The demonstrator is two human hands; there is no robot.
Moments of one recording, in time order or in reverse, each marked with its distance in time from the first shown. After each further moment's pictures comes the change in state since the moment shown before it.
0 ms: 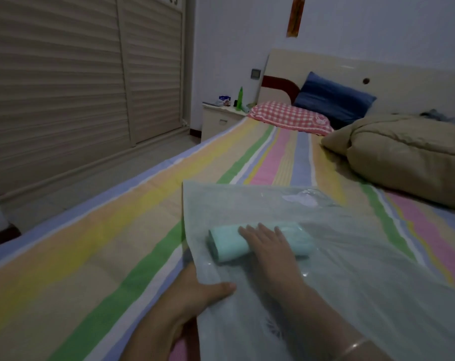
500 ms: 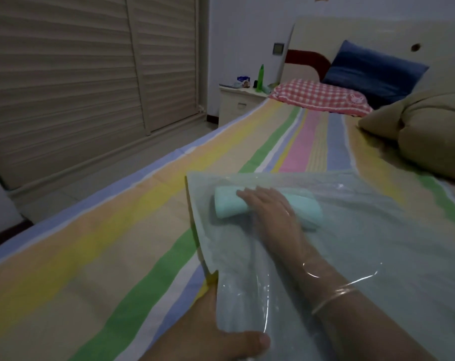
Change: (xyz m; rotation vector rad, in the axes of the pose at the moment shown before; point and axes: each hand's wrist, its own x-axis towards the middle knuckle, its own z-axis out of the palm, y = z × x) left_hand 0.017 0.013 -0.010 0.384 -0.142 -0.029; right_hand 0.113 0.017 0.059 0.136 0.128 -0.037
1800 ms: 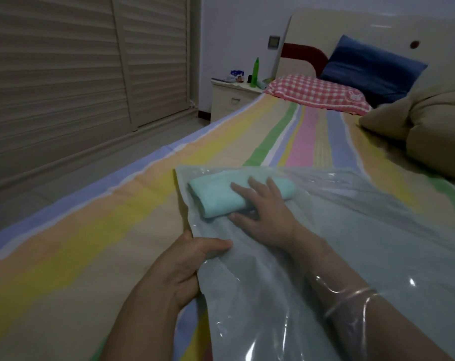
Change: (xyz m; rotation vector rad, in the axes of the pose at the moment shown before) left_hand 0.143 -0.018 -0.051 -0.887 0.082 -0.113; right_hand 0.049 0.029 0.040 0.195 -0.190 0.030
